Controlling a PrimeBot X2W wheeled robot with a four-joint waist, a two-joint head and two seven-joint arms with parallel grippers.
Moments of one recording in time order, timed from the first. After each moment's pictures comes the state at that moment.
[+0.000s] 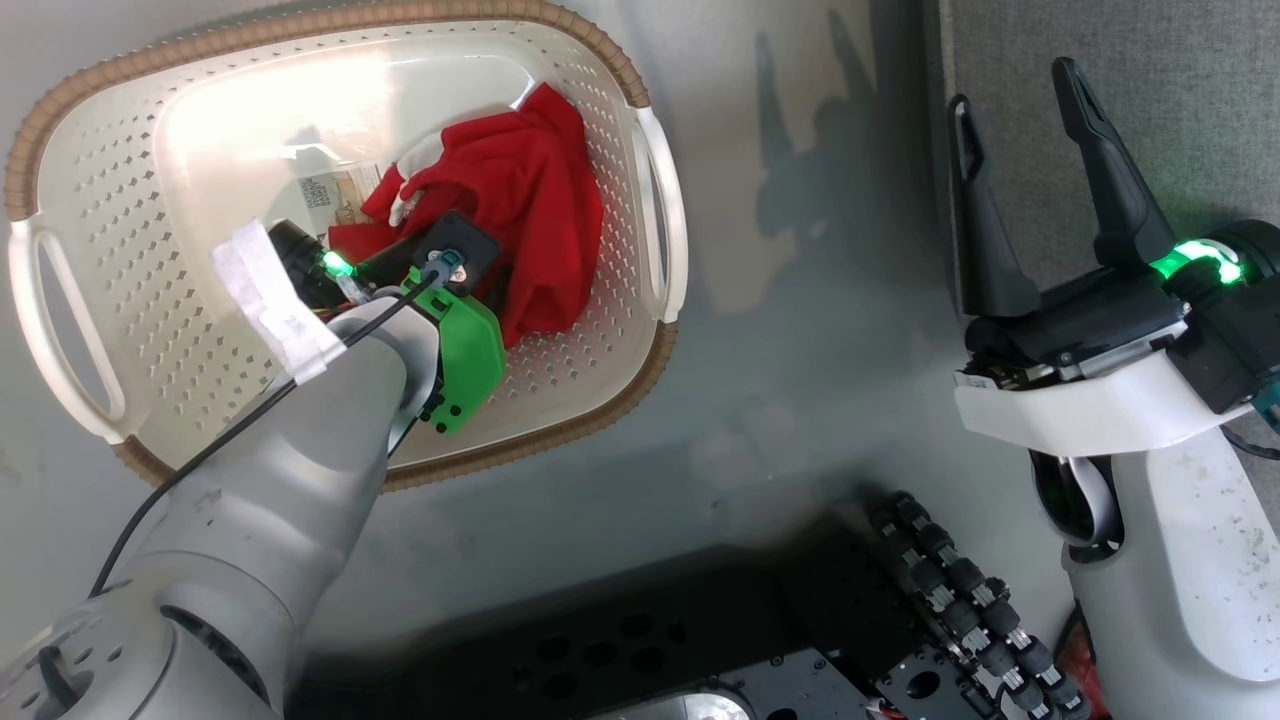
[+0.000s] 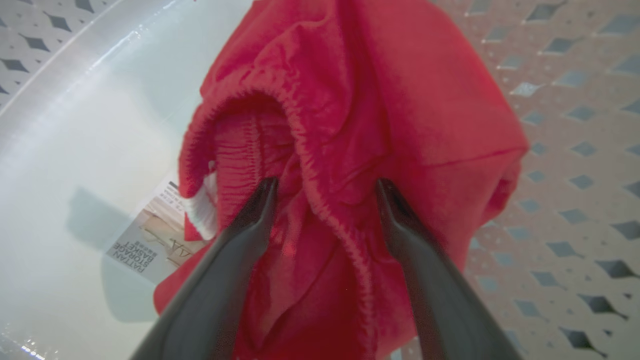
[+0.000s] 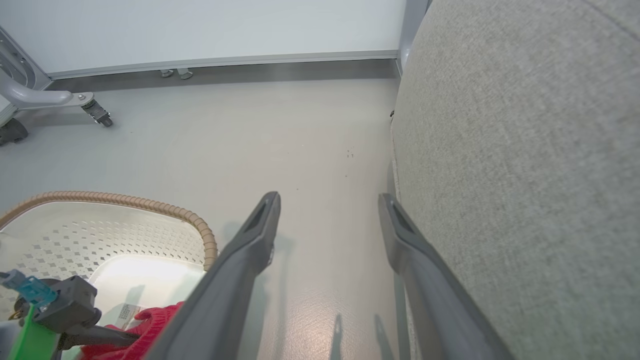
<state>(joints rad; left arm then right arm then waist) -1.06 0.11 -1.11 1.24 -0.50 -0.13 -0.16 -0.42 -0.09 0.11 -0.14 0.18 0.13 -0.26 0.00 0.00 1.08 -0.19</state>
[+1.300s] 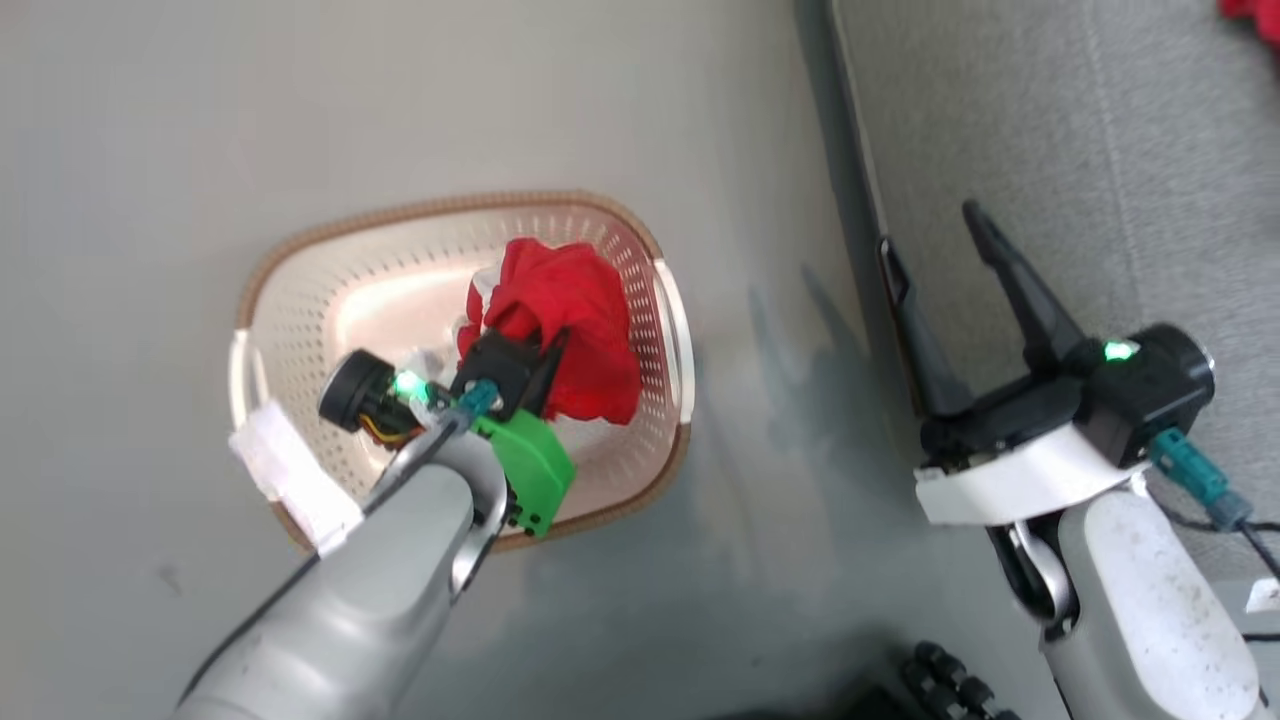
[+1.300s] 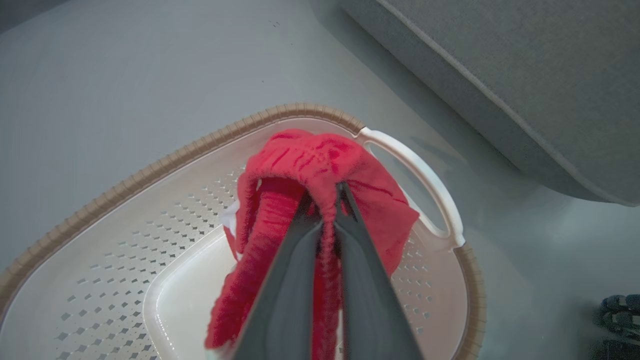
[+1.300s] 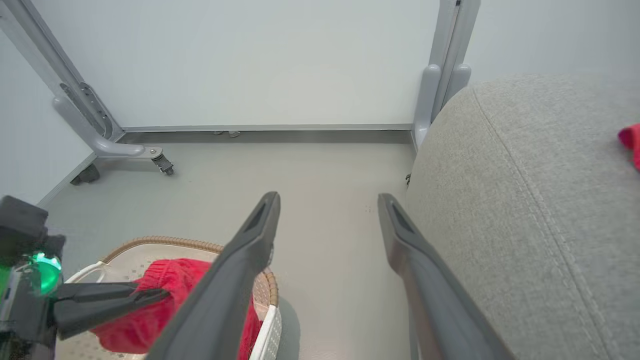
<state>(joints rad) -0.77 0.15 -0.95 0.86 -0.52 0.00 -0.26 -0.32 -0.12 0.19 -0.01 0.19 0.13 -0.26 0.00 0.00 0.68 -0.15</state>
